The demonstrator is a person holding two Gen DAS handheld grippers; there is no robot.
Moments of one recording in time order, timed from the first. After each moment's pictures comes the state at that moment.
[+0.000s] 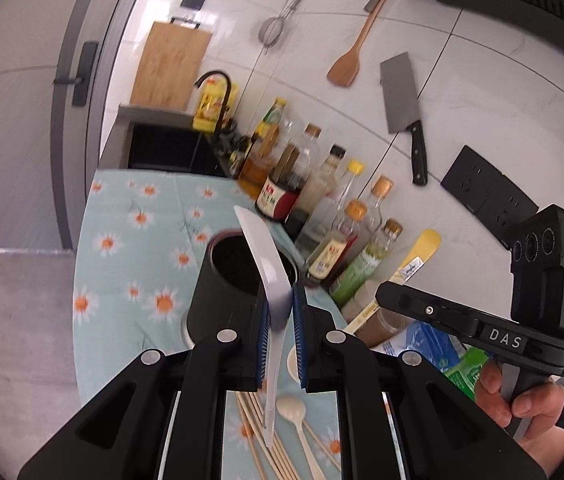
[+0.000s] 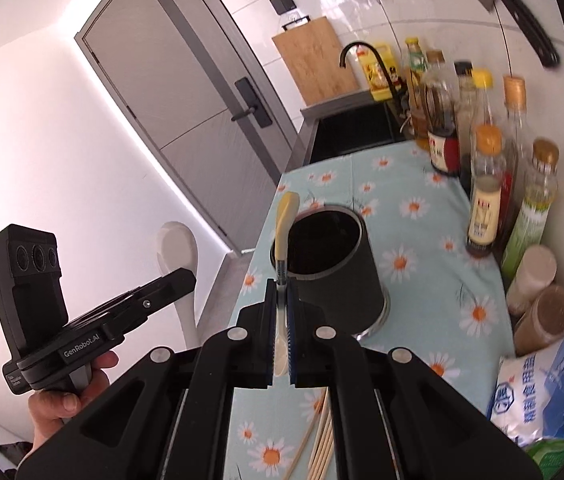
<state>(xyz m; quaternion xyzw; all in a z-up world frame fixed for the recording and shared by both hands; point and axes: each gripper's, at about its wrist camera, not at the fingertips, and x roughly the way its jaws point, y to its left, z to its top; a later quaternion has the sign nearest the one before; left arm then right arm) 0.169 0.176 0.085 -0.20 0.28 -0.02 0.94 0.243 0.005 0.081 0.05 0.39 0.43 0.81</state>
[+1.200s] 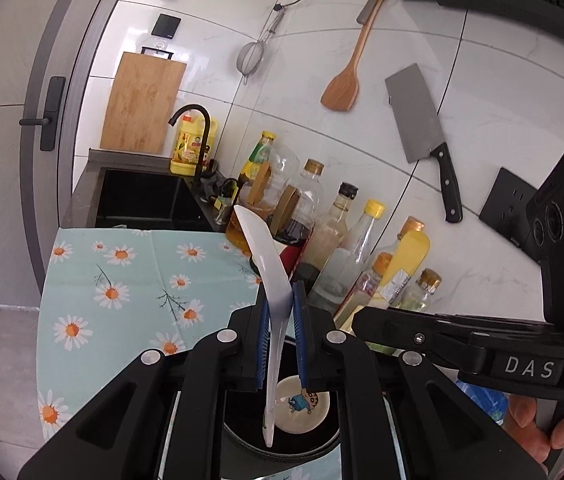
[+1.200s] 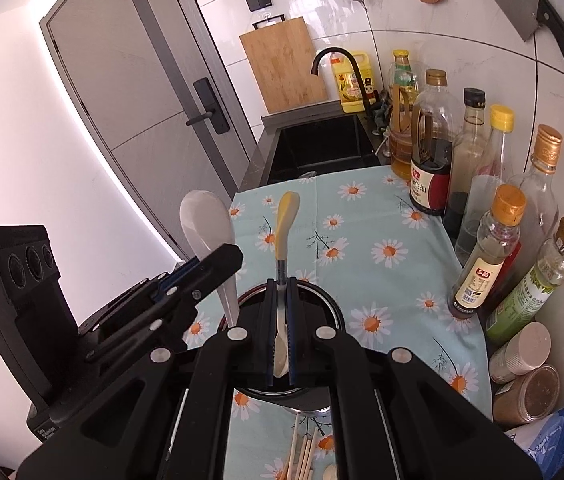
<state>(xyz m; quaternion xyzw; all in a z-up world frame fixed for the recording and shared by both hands) 0.275 0.201 0.048 -0.17 0.21 -0.04 0.96 0.319 0.078 0.061 0.00 0.40 0.37 0.84</state>
